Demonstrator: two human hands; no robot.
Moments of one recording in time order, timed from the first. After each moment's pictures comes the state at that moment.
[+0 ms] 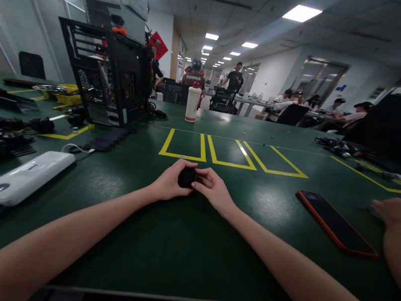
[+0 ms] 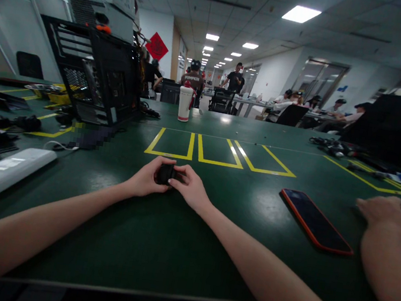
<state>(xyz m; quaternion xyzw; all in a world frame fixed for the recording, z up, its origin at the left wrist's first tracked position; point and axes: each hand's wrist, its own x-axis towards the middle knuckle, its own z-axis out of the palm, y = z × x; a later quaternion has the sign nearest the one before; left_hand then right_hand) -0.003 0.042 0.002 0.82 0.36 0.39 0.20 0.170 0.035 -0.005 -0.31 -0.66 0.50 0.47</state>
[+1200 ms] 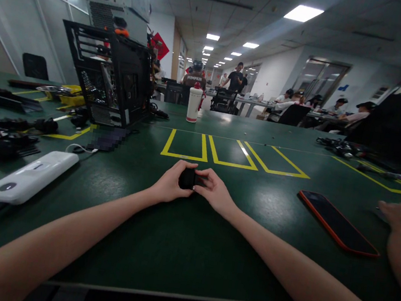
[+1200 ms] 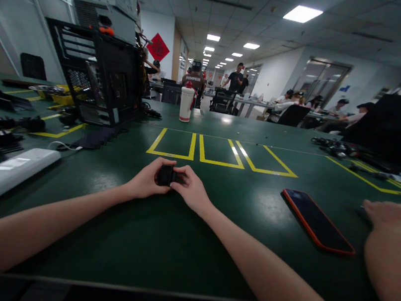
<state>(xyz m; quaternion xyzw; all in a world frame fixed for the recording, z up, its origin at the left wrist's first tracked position) -0.005 0.036 0.000 0.82 0.36 0.40 0.19 0.169 0.033 -0.005 -0.31 -0.69 0.48 0.46</state>
